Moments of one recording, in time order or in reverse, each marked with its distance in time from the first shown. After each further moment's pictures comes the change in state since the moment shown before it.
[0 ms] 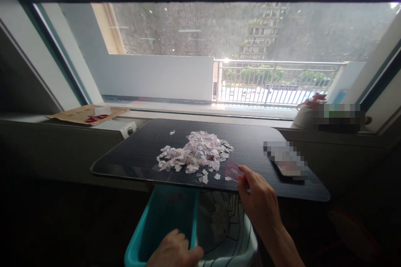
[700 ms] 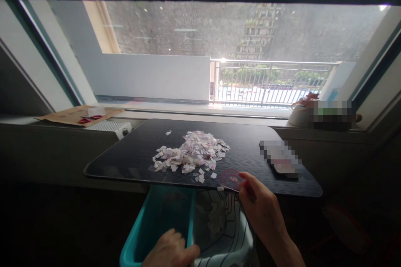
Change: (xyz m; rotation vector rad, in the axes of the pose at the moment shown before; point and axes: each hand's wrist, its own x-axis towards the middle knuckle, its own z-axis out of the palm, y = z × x) left_hand -0.001 0.000 -0.009 0.003 -0.025 -0.017; right_hand -0.016 0.005 -0.014 0.166 -0.097 0.160
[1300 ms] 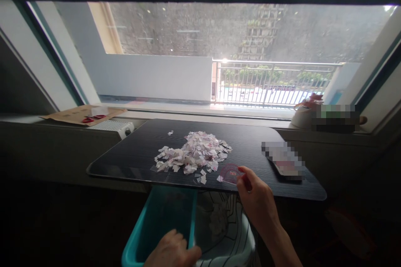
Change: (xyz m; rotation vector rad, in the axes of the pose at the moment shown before) left_hand -0.002 0.001 0.001 -0.010 0.034 0.019; right_hand 0.020 -0.008 0.014 -0.007 -0.038 0.095
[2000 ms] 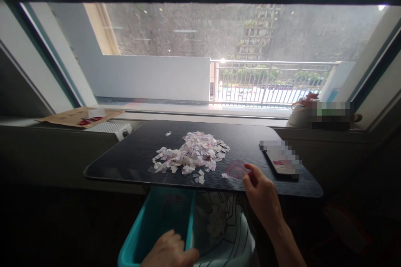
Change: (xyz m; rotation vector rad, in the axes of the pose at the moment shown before) left_hand -0.001 -0.005 -0.004 0.041 -0.069 0.016; right_hand 0.007 0.016 -0.007 0.026 0.045 0.142
